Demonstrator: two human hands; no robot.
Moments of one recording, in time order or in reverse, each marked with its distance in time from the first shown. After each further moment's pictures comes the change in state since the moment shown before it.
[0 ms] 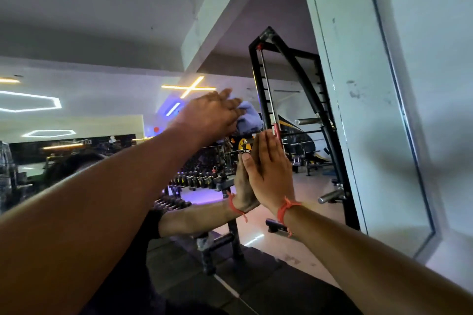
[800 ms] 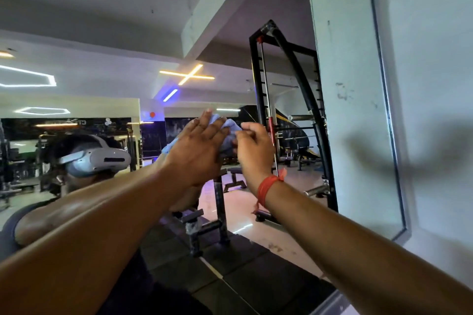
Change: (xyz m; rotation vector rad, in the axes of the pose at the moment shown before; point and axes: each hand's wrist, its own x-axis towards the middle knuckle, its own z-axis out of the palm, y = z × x) left_hand -0.057 0.066 0.004 -0.377 -0.085 -0.225; right_hand 0.016 -0.061 -0.067 0.775 0.119 0.531
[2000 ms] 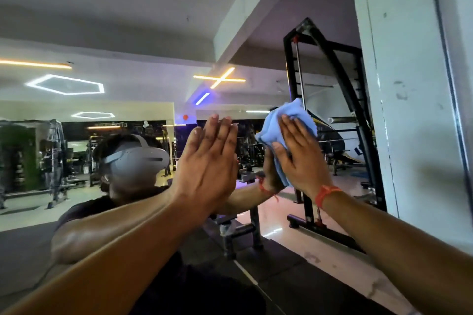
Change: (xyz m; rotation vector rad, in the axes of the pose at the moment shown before) left_hand -0.068 -0.045 0.005 0.229 0.224 -0.243; right_hand 0.042 0.055 0.009 -0.753 -0.268 -0.925
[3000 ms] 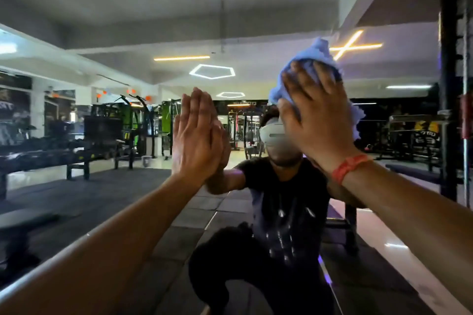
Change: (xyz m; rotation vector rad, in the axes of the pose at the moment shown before) left_hand 0.026 0.111 0.023 0.008 0.113 -0.539; right_hand 0.032 0.113 0.014 0.273 0.196 -0.260
